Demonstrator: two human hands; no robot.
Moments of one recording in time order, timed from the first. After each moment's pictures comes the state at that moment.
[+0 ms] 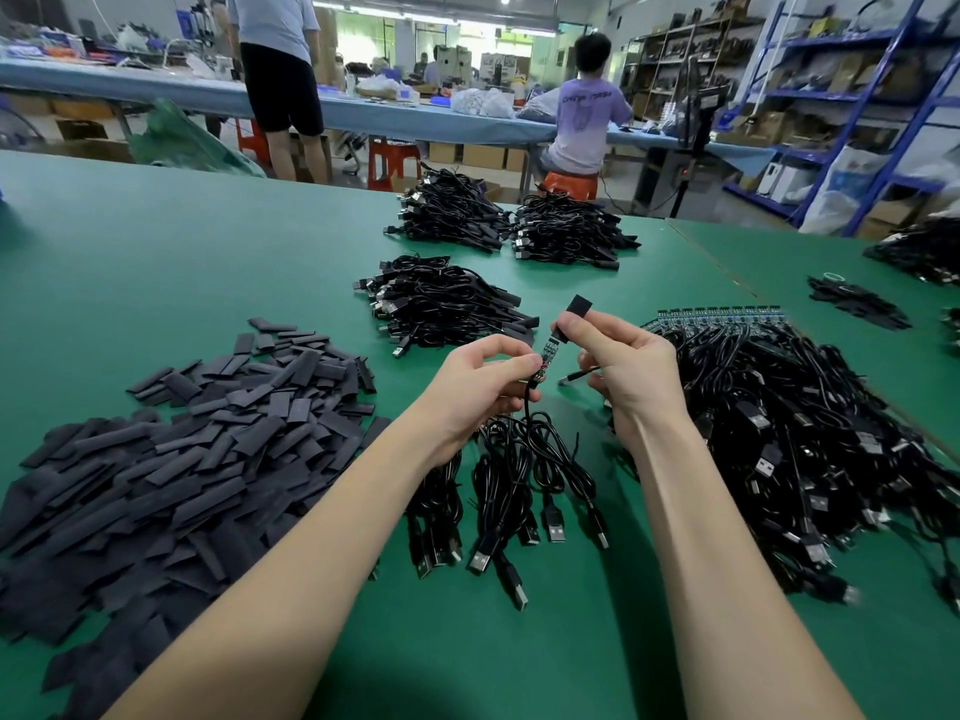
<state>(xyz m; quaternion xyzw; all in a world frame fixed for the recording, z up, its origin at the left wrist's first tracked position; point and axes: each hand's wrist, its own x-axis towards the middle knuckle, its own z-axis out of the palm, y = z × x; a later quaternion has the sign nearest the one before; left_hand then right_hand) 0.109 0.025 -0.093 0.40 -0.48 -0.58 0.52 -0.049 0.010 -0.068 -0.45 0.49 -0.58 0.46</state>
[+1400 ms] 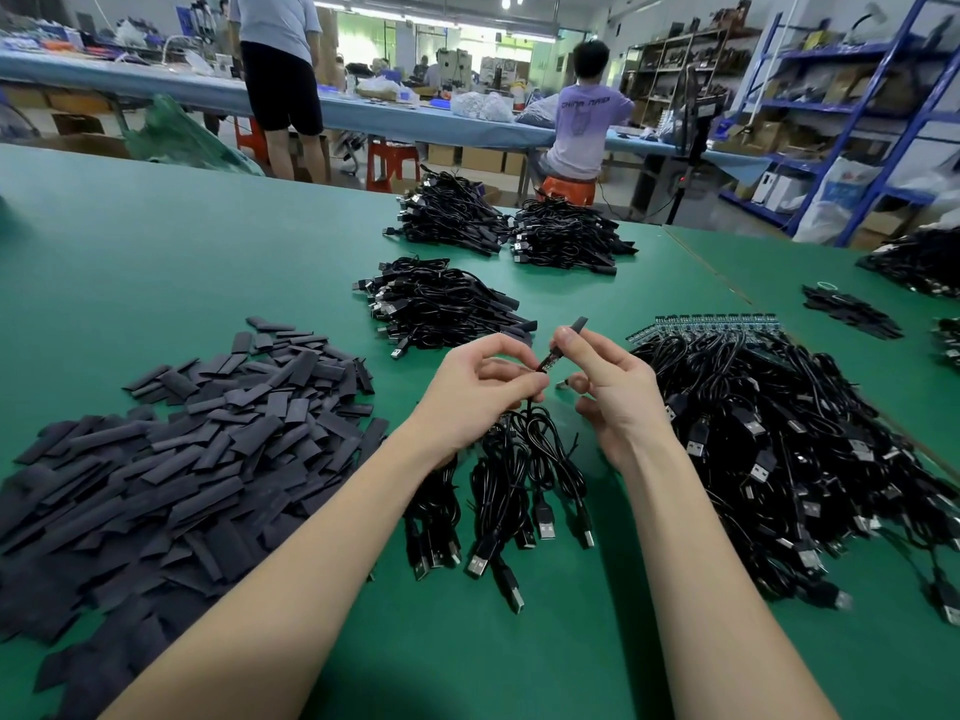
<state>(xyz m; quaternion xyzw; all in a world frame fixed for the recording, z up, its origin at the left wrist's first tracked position) 0.112 0.026 -0.102 0.42 -0.58 -0.46 0.52 -0.050 0.006 -0.089 -0.43 0.45 -0.57 0.54</state>
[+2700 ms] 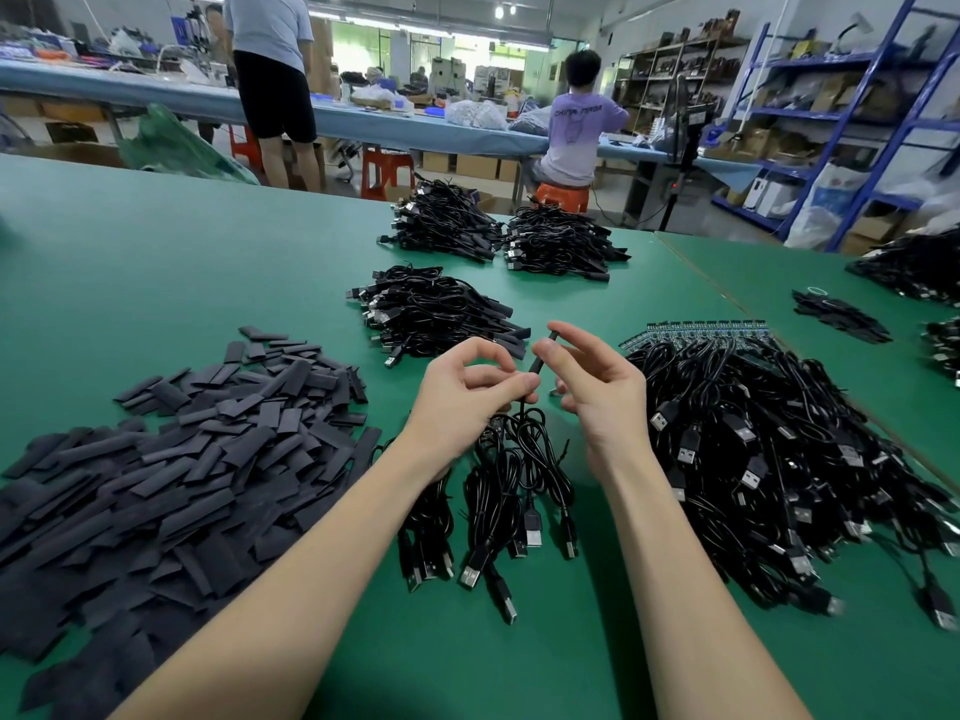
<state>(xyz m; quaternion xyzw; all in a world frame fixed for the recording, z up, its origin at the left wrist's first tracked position) 0.110 0.024 -0.108 0.39 -0.54 -0.47 0.58 -0.039 0.017 -0.089 -0.50 0.40 -0.62 0.46</state>
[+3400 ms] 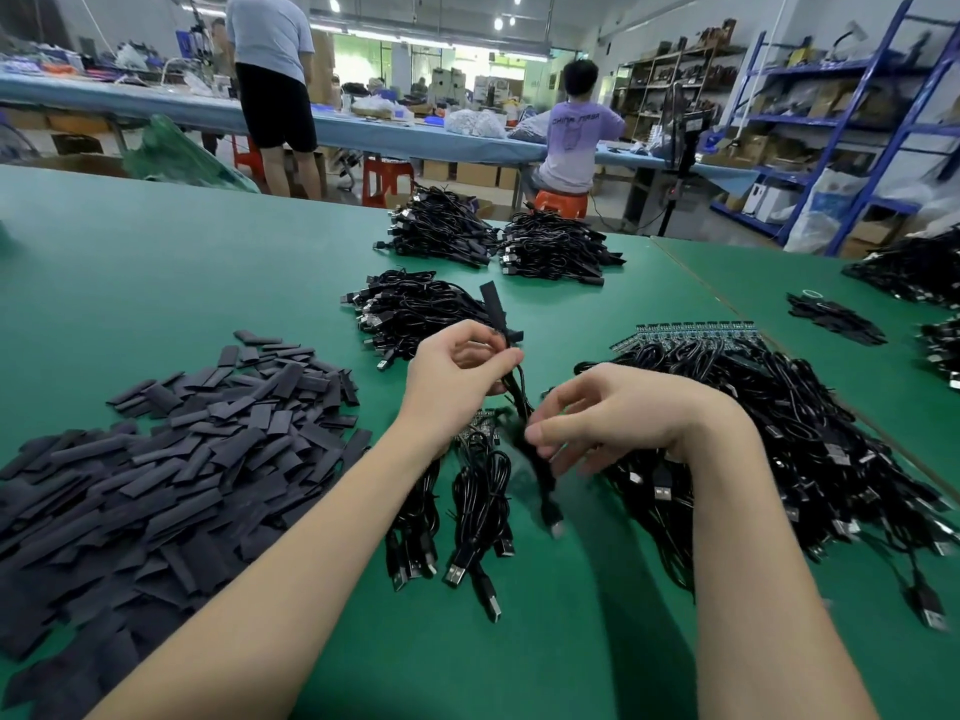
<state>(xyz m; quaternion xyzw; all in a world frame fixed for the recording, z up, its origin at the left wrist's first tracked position) 0.105 0.013 -0.094 0.46 -0.53 -0.36 0.61 -0.080 0.034 -0.023 -0.71 0.53 -0.07 0.46</state>
